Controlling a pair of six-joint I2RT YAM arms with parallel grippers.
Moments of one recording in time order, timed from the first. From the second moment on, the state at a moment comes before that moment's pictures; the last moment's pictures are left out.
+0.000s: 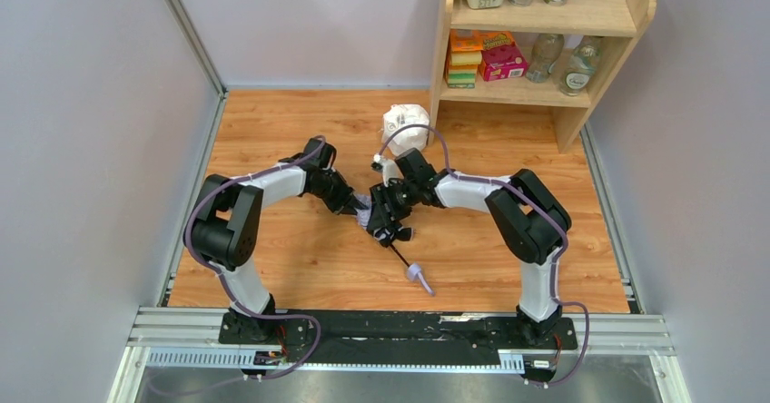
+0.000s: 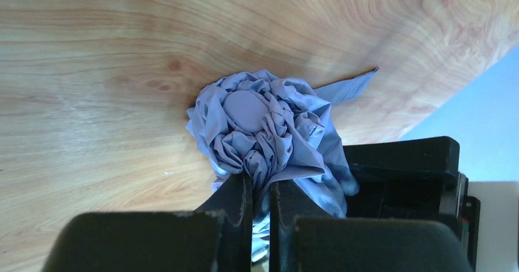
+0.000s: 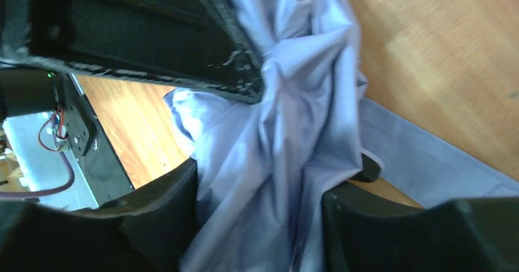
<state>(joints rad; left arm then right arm) -0.35 1.77 0.98 -0.42 0.43 -1.06 0.68 1.98 1.16 -0.08 -0.64 0.30</state>
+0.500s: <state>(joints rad) -0.37 1.79 0.98 -0.40 0.50 -1.03 1.03 1.84 1.19 -0.28 0.23 0.13</state>
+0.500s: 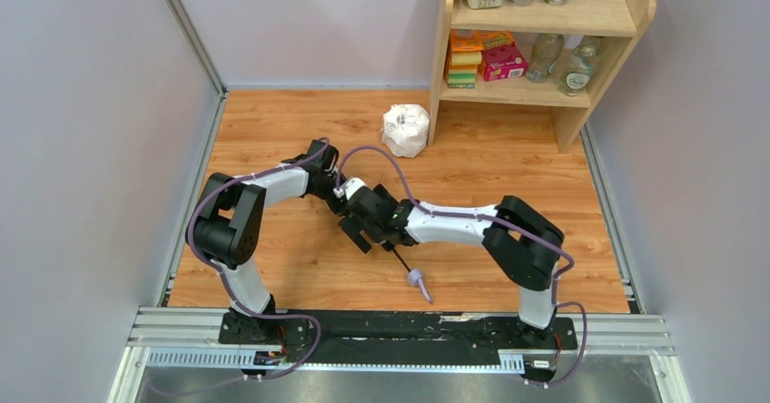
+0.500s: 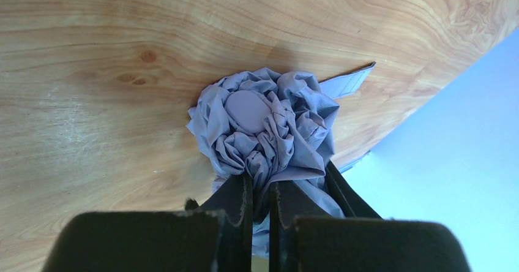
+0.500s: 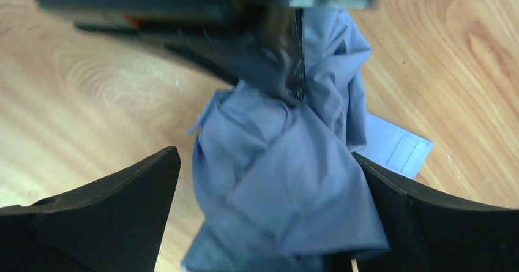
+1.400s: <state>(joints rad) -0.30 1.29 0.73 -0.31 0.26 -0.83 0.73 1.98 0.93 0.42 -0.51 0.38</state>
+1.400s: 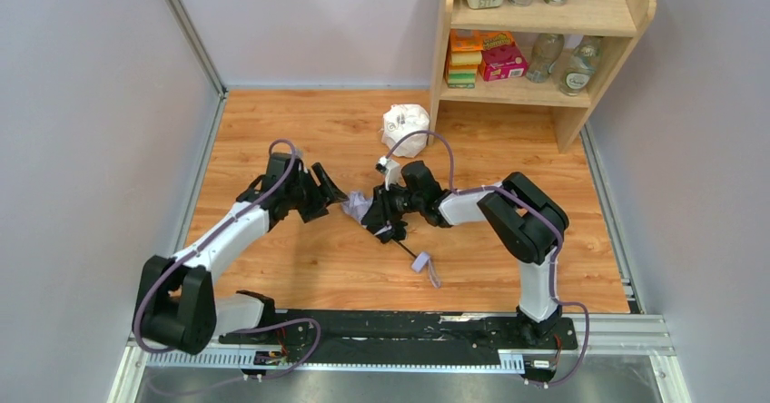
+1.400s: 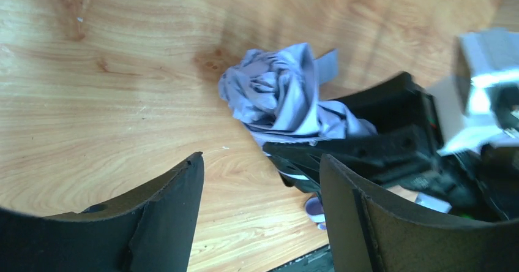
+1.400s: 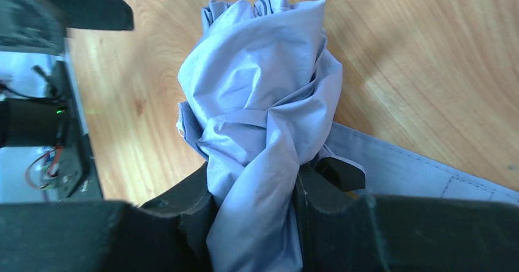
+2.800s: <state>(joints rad) -0.44 1.55 0.66 -0.04 0.25 -1.31 0.64 2.14 1.19 0.08 -0.96 0.35</state>
